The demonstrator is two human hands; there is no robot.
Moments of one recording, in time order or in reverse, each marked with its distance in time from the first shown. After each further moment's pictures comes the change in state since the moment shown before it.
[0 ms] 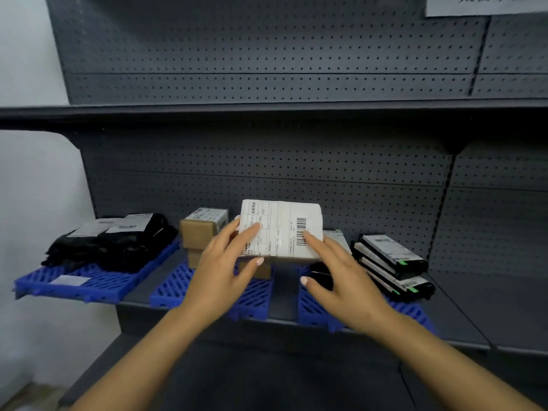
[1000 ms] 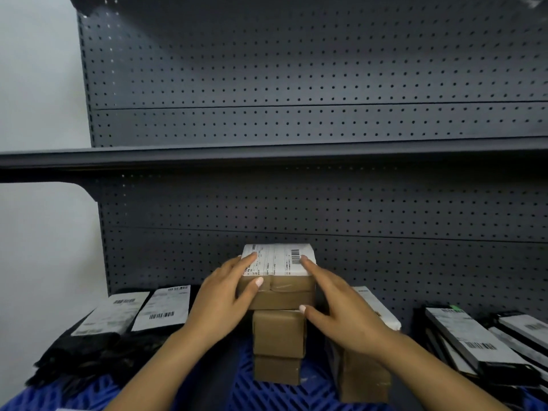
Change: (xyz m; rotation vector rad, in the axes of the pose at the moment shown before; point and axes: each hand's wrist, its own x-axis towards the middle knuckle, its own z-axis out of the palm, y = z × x) left_hand 0.122 -0.297 -0.036 -0.002 -0.126 -0.140; right_hand 0.266 -0.026 0.167 -0.024 -0.069 0.000
